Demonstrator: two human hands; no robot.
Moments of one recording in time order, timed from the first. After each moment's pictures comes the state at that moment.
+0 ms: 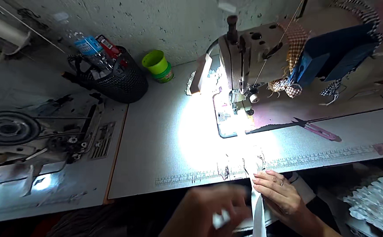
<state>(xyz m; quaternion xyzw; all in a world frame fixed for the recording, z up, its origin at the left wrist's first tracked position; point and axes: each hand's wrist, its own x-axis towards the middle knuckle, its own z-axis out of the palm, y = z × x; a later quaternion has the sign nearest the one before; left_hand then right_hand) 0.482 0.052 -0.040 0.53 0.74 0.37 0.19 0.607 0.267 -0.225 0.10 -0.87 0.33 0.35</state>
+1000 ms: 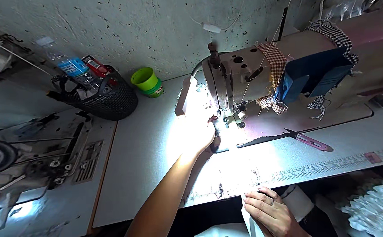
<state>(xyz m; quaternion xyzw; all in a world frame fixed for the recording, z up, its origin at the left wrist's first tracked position) 0.320 0.187 -0.123 0.40 0.88 0.25 -0.04 0.603 0.251 -0.221 0.09 -0.89 0.28 0.36</state>
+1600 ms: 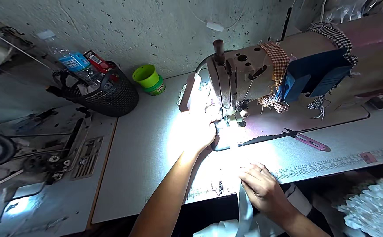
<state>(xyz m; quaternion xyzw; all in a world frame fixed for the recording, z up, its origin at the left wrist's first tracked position) 0.312 0.183 -0.138 0.40 0.87 0.29 0.07 0.552 0.262 -0.197 -0.01 -0.91 0.25 0.33</state>
